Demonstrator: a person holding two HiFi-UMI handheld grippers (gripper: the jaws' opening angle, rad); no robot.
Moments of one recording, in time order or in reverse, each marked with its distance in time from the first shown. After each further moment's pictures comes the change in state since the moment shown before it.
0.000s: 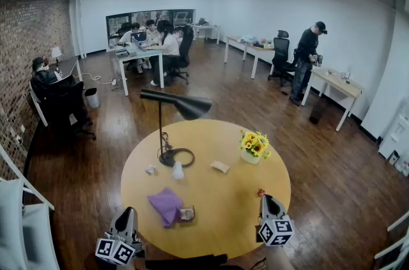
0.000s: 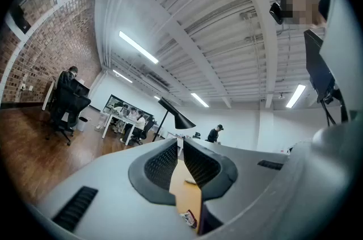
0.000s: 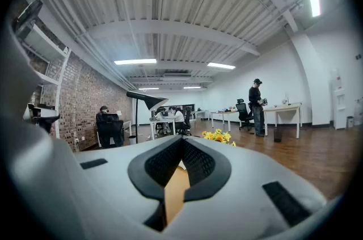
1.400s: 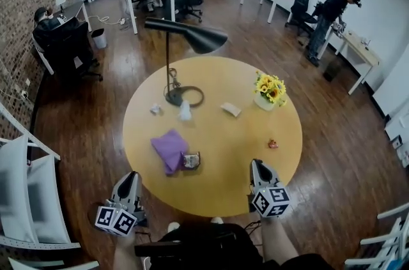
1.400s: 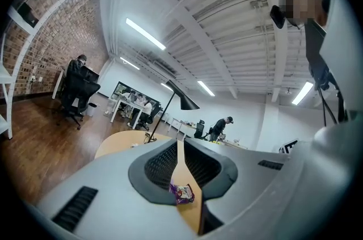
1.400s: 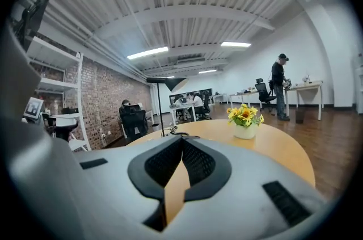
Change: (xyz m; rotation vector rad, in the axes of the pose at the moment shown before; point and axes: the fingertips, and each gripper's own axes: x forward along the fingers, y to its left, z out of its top) left arm -0.042 -0.004 -0.039 -0.049 0.121 0.075; right arm 0.000 0.071 -0.049 0.047 0.157 0.224
